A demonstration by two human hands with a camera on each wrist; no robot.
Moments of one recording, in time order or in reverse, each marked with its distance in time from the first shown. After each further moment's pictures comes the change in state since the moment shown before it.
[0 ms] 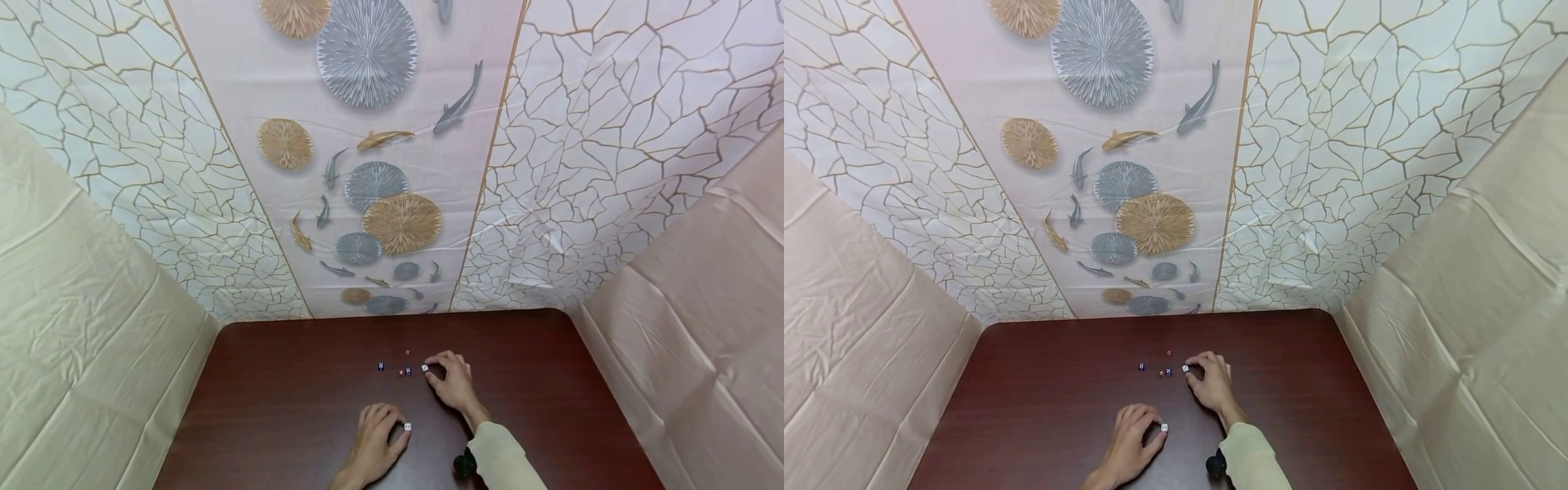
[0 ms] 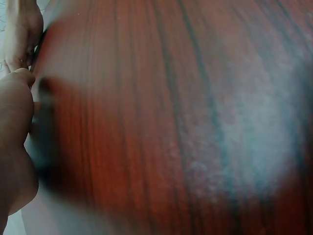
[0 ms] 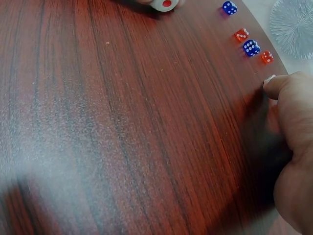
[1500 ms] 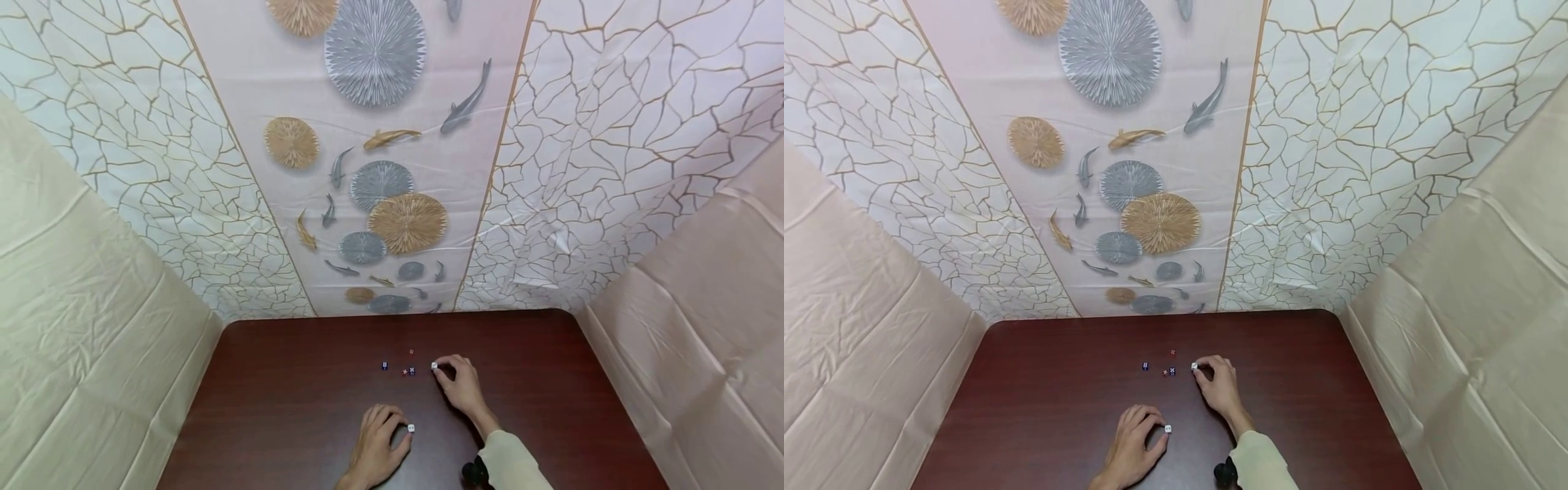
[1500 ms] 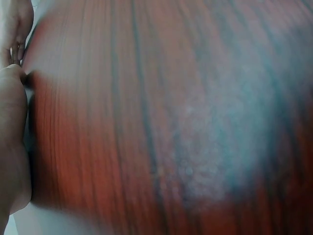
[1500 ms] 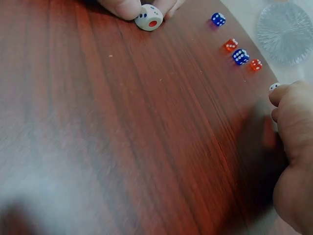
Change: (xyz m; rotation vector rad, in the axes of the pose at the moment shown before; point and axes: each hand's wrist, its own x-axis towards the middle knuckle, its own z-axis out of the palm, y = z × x) left_hand -0.011 -0.007 0.005 -0.016 0.023 -0.003; right_hand -0.005 -0.001 -0.003 0.073 0.093 0.046
